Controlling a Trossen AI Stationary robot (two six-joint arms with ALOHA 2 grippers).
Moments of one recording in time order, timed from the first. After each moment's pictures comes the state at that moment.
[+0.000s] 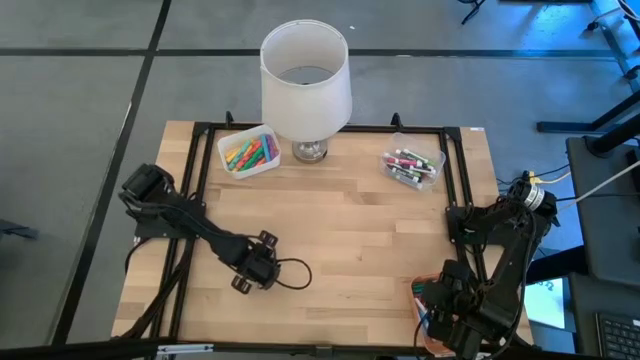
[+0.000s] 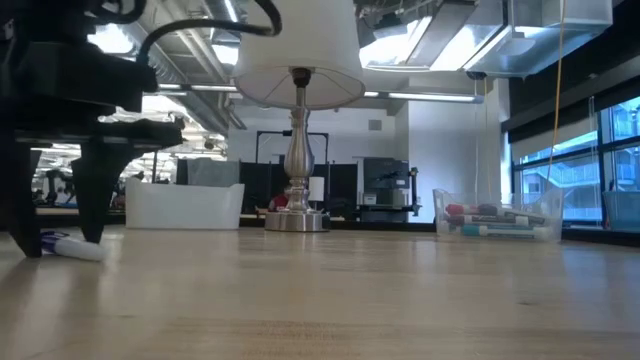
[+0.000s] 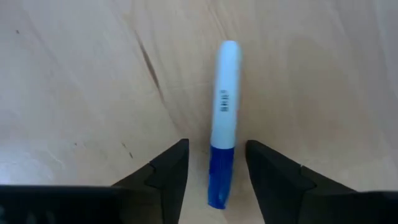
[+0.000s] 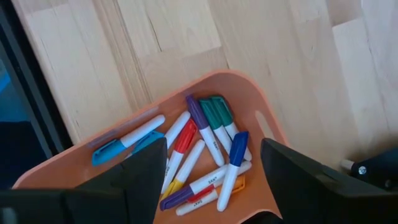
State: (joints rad) left arm -0.53 1.71 0.89 -0.61 -0.19 -0.05; right arm 1.09 1.65 1.38 -1.33 0.30 1.40
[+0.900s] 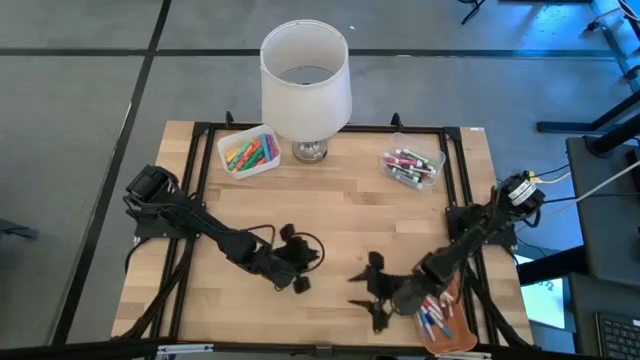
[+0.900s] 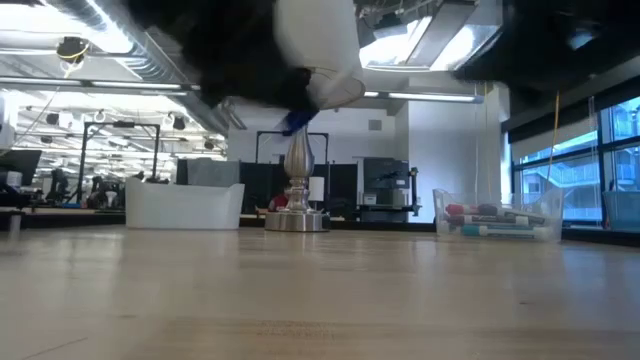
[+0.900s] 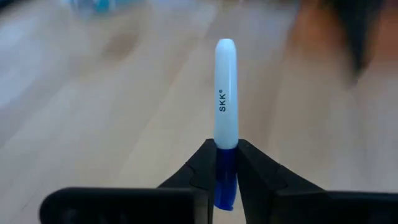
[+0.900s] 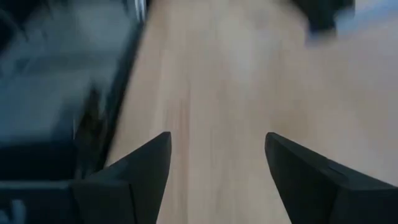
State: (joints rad) left arm -0.49 1.72 1.00 -0.03 -0.64 -0.58; right arm 0.74 1.65 0.85 0.24 0.59 0.51
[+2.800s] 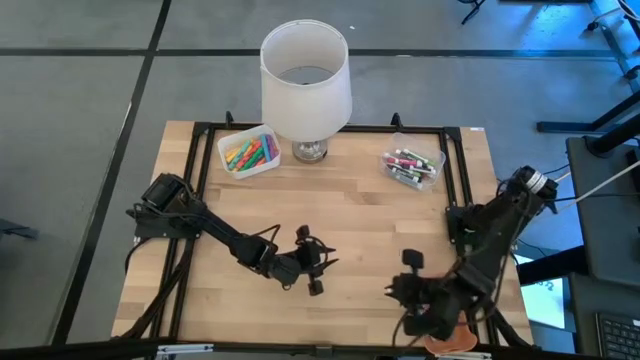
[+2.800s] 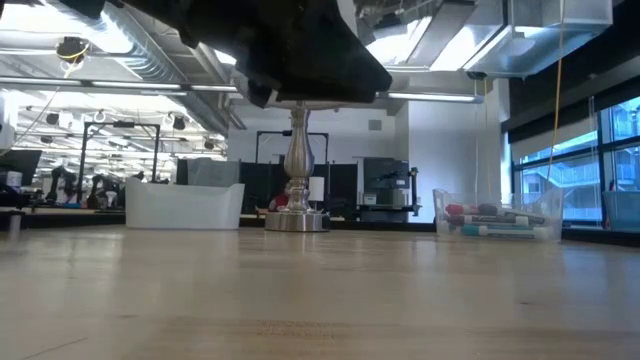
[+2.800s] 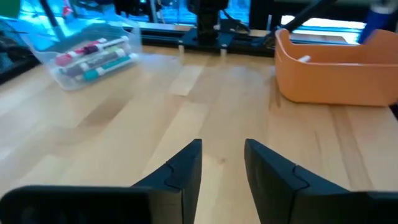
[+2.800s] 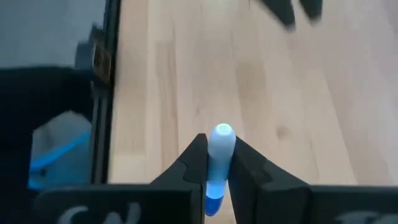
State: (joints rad) left arm -0.46 1.86 1.00 0.44 -0.71 -0.30; right arm 0.87 1.52 1.29 -0.83 0.55 0.81
